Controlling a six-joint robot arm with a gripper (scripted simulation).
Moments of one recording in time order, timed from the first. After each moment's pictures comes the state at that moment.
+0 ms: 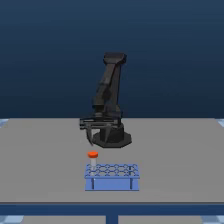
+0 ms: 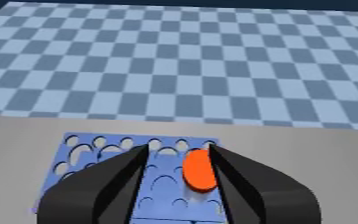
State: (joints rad) arm -0.29 -0.35 0.93 -1.34 -0.29 1.16
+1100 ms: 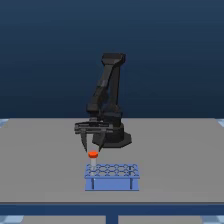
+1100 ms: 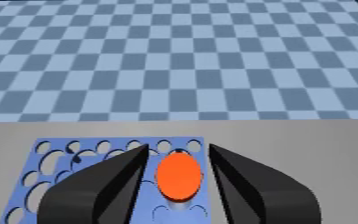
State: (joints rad) arm -0.33 -0.25 0.90 -1.24 -0.30 1.07
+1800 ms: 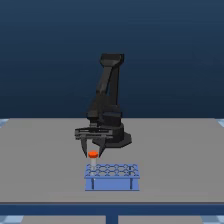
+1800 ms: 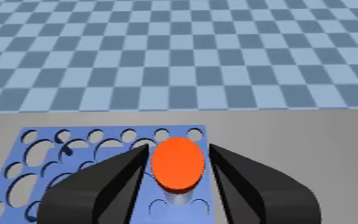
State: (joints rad) arm -0.33 -0.18 0.94 -0.95 -0.34 0.76
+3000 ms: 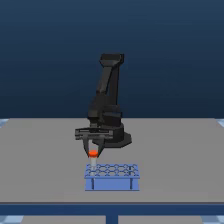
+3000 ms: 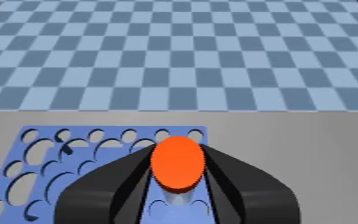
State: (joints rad) arm -0.33 -0.18 0.94 -0.94 -0.35 0.74
